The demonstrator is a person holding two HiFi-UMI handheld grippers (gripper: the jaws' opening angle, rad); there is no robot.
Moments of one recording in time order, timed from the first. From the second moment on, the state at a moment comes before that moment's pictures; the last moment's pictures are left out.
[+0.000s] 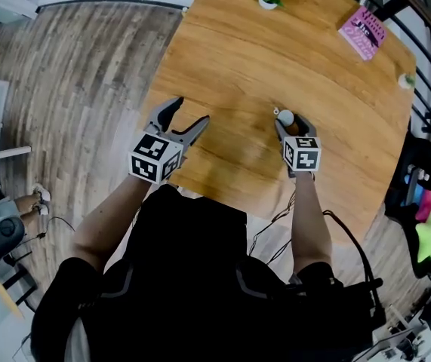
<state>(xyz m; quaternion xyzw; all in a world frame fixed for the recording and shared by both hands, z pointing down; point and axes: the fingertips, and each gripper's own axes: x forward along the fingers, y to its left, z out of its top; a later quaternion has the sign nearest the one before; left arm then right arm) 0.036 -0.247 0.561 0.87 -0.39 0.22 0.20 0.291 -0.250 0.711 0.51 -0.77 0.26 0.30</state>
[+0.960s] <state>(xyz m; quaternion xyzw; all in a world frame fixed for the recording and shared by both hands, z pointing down) 0.031 -0.243 0.511 0.90 -0.35 0.22 0.13 0.247 -0.235 0.601 0.50 -0.80 0.23 0.26</state>
